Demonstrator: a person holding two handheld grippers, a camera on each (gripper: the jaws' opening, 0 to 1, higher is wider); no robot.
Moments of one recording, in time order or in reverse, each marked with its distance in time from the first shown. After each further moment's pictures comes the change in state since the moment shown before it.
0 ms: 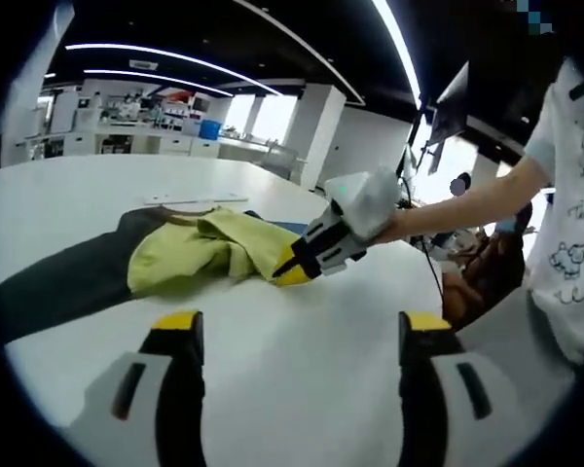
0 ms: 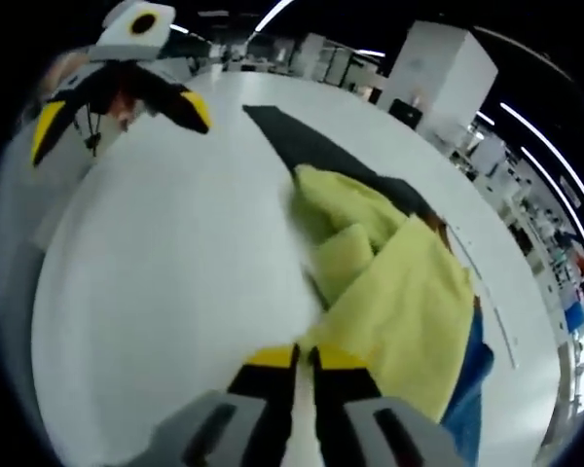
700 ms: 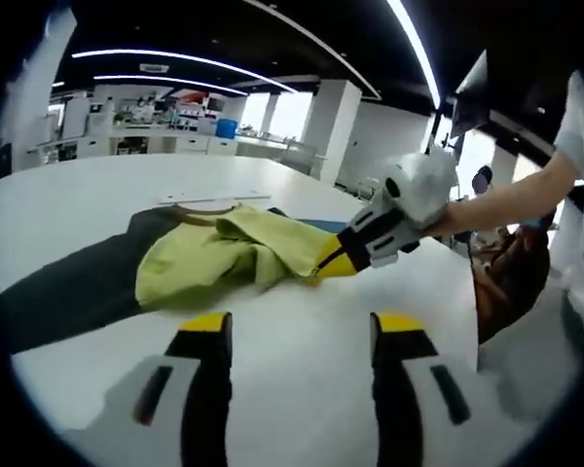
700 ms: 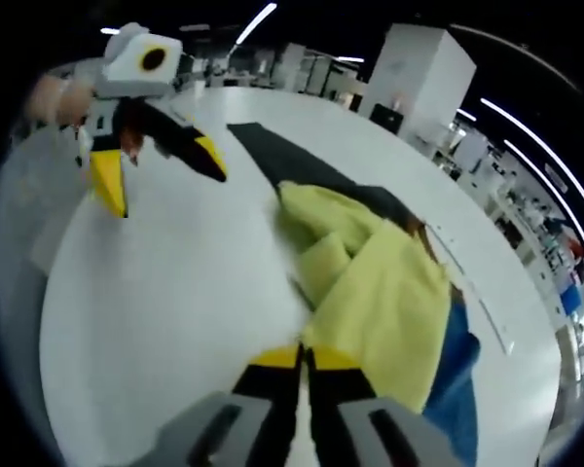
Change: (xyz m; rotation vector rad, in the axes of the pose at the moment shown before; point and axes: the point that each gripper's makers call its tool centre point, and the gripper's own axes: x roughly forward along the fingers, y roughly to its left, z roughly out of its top) left arm 0.048 0.035 0.003 0.015 0.006 0.113; right arm -0.027 -0.008 0.001 0.052 -0.066 -0.055
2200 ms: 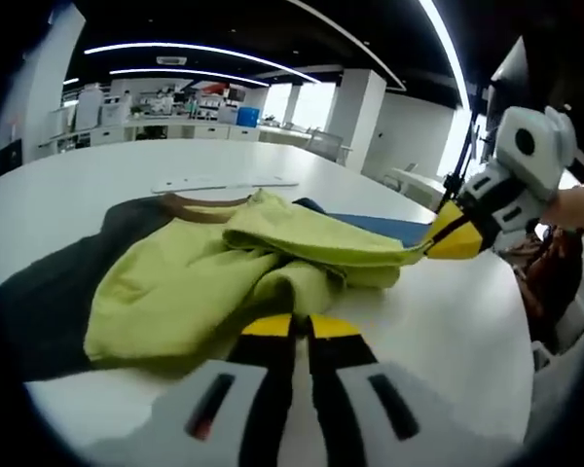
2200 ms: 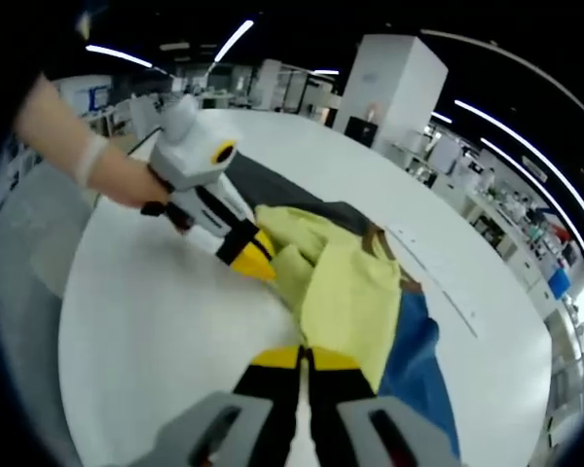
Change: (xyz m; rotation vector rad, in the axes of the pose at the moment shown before) left arm 0.089 0.033 -0.005 -0.010 0.053 0.092; right arm -0.045 -0.022 -0.004 0.067 -0.054 -0.059
